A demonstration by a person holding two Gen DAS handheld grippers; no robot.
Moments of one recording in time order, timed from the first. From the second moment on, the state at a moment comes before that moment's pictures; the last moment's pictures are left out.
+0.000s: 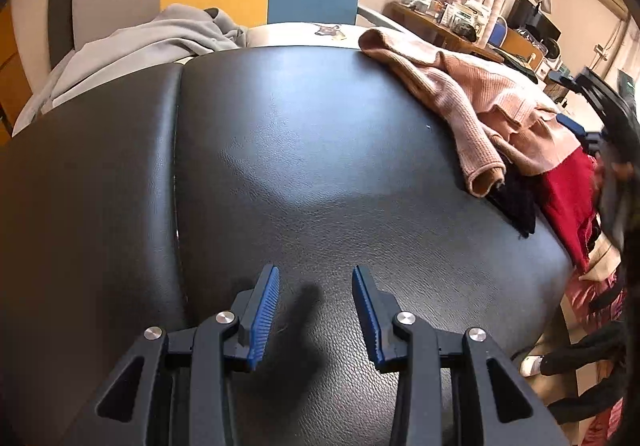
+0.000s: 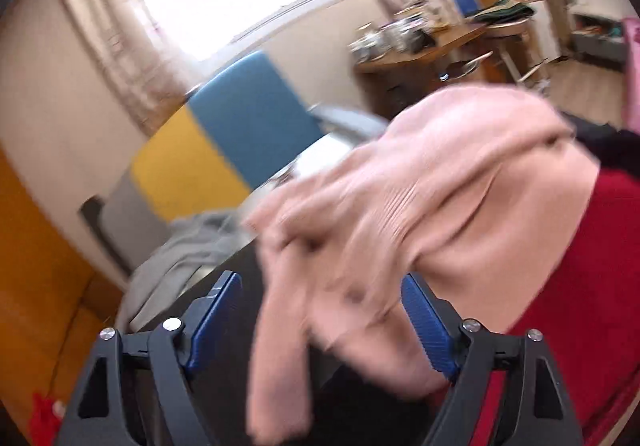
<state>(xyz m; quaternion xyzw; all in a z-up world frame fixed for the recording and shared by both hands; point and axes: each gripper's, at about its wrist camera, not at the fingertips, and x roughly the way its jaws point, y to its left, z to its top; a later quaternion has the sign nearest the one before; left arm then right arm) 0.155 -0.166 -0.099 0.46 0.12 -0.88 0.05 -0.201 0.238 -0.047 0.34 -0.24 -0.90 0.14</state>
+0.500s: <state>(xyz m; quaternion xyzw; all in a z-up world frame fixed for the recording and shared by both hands) -0.014 -0.098 -0.038 0.40 0.09 -0.91 -0.06 -0.285 0.266 -0.091 0.34 -0.28 -0.89 0.11</state>
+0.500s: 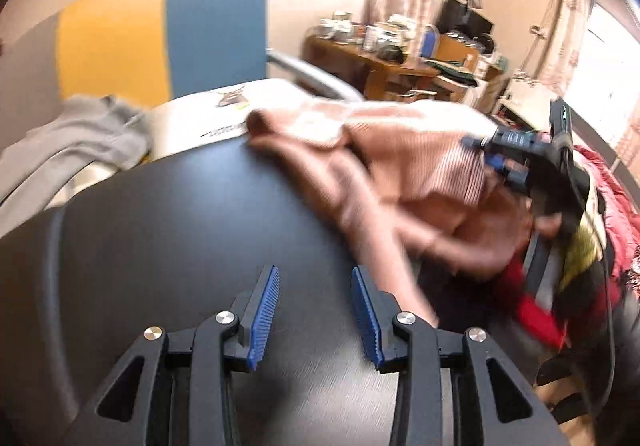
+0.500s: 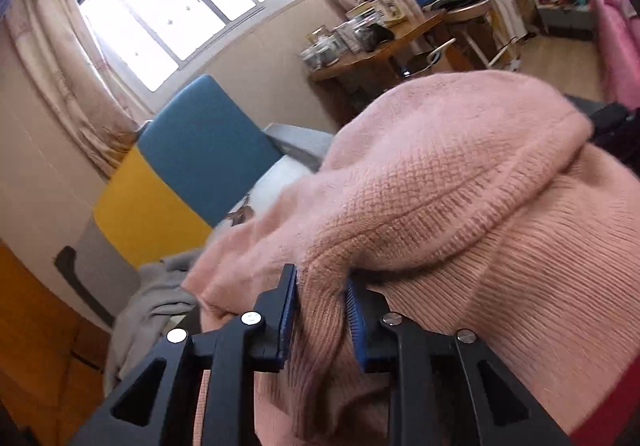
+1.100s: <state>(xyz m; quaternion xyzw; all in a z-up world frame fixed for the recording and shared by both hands) -0.211 -0.022 -0.112 0.47 0.06 -0.88 -0.01 -0.296 0.241 -0.112 0.36 -0.22 -0.89 0.19</state>
